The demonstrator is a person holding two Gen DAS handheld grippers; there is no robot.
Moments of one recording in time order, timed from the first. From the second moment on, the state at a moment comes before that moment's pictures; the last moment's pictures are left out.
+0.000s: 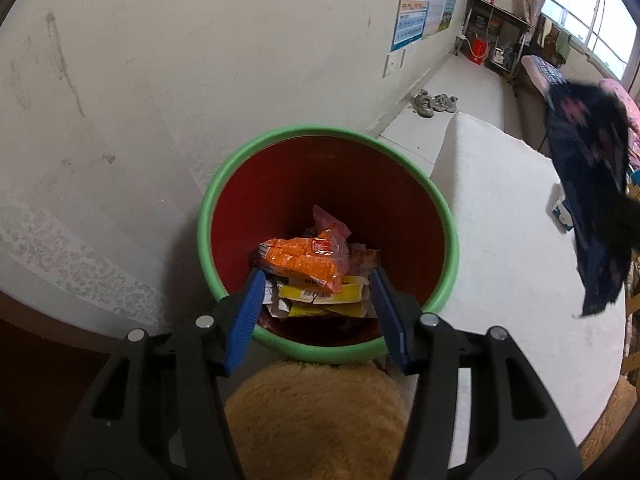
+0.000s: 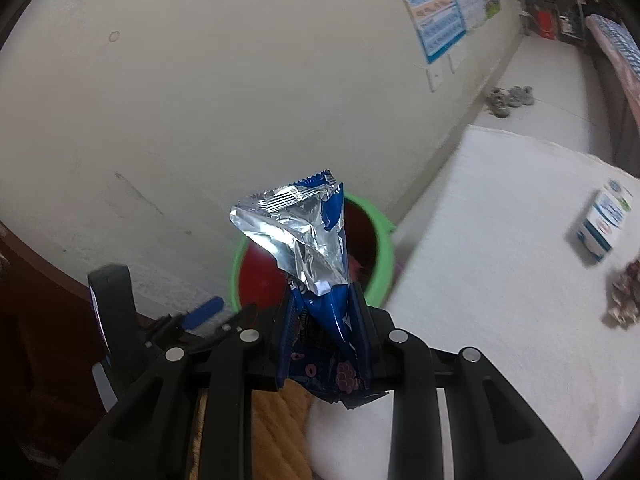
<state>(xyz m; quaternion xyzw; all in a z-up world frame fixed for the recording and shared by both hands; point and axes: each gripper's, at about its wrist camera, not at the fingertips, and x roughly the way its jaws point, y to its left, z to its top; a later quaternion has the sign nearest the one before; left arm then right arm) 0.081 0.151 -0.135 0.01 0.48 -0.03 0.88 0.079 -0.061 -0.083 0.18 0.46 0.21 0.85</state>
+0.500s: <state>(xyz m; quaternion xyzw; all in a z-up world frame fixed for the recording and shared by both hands) 0.062 0.175 -0.132 -0.02 0.47 0.02 0.88 0.107 -0.021 -0.079 0.17 0.45 0.25 0.84</state>
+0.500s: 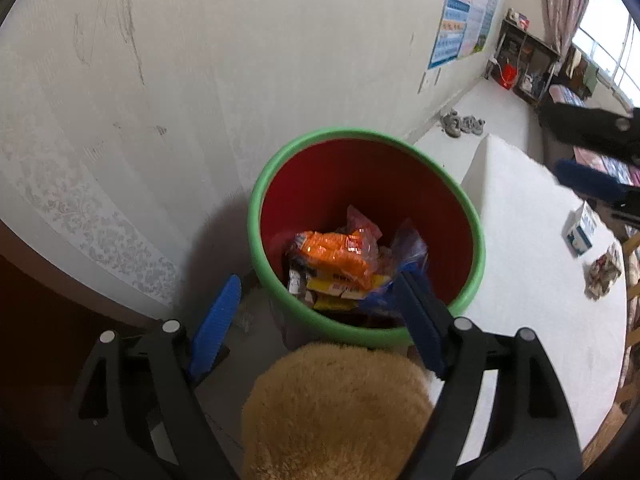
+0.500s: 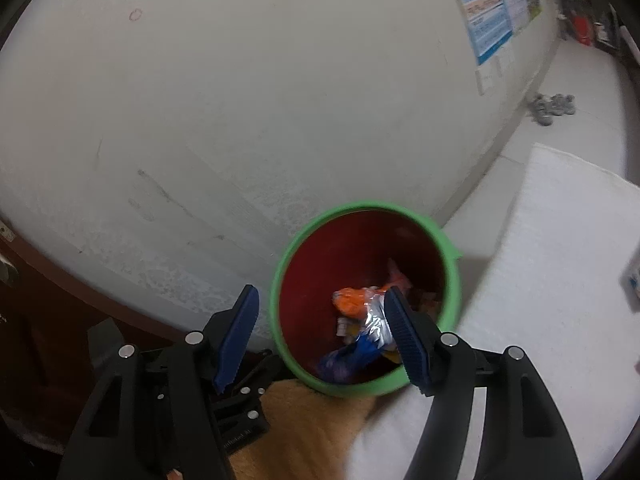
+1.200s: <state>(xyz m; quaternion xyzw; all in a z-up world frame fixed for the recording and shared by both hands) 0.046 0.045 -0.137 0.05 0.48 -0.10 0.87 -0.047 -0.229 -0.141 0.19 0.47 -0.02 0.86</state>
